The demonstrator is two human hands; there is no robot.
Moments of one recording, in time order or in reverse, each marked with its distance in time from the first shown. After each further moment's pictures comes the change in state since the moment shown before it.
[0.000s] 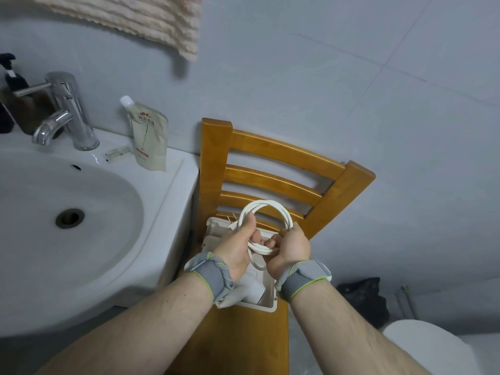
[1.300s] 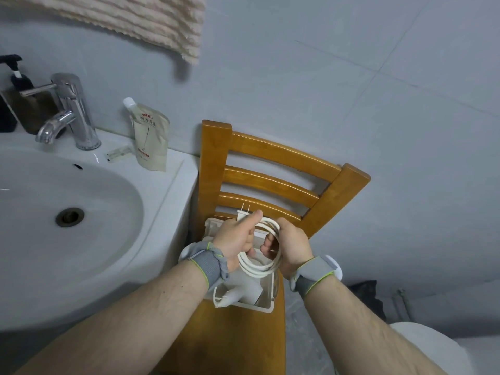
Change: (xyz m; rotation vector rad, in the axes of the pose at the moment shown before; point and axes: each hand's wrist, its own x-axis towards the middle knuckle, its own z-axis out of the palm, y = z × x) left_hand -0.001 0.020 0.001 0.345 0.060 -0.072; right_hand -0.009 -0.016 -0.016 -0.623 -0.283 -0.250
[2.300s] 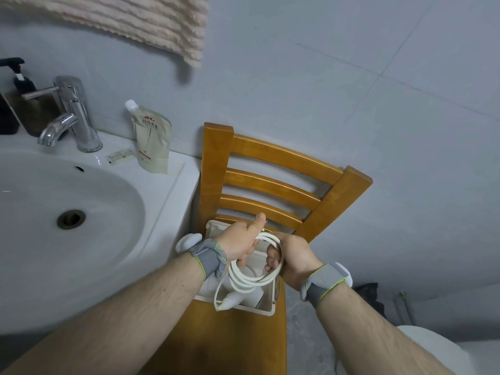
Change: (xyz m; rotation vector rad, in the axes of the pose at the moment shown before) left_hand -0.004 0.018 -0.005 0.539 -0.217 0.017; right_hand -0.005 0.005 -0.008 -0.035 -0.209 0.058
